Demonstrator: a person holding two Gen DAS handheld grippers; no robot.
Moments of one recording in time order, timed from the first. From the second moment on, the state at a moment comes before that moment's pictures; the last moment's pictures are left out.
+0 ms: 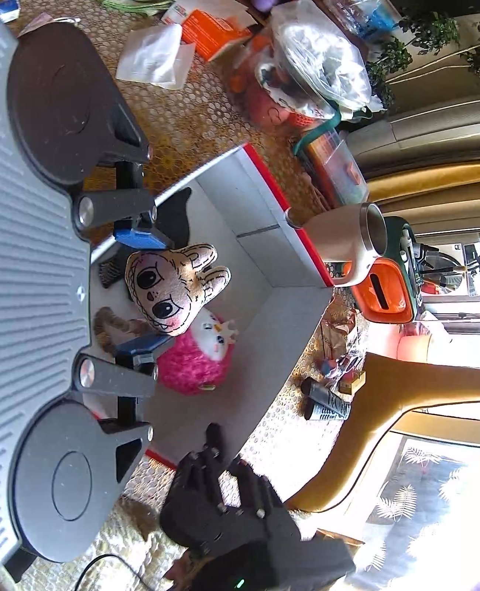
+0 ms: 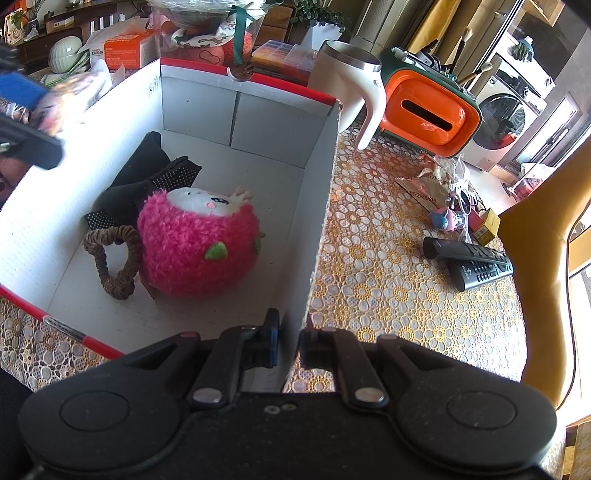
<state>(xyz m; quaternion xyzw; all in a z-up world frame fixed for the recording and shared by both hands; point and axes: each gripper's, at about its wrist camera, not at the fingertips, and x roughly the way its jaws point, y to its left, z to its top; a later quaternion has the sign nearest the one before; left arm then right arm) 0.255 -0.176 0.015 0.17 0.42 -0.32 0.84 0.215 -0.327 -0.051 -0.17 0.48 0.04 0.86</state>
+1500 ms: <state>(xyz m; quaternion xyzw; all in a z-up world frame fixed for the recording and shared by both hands) 0.296 -0.222 -0.020 0.19 0.44 -0.31 0.82 0.215 -0.331 -0.052 -0.17 0.48 0.04 0.86</state>
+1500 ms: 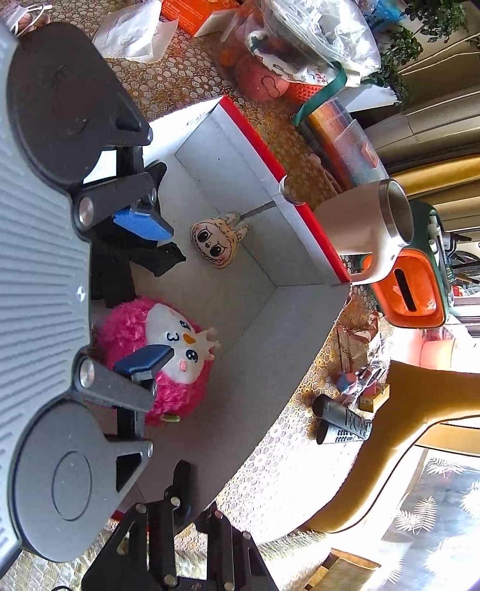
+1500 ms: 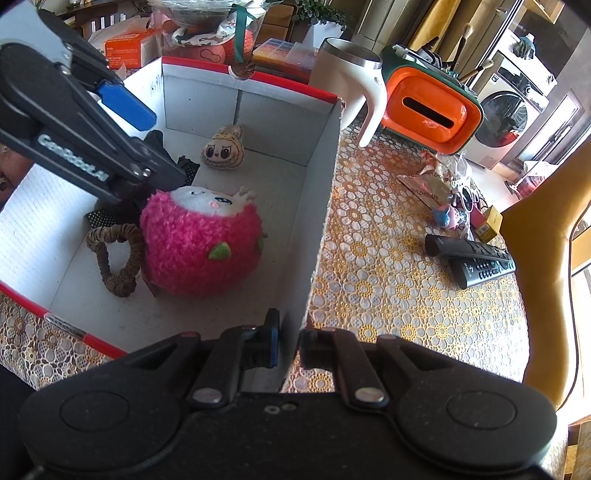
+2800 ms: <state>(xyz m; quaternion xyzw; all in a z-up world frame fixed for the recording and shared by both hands) 0.207 0.016 0.047 0.11 0.42 -0.22 0.87 0.217 -0.325 -0.051 -0.18 0.49 0.03 0.85</state>
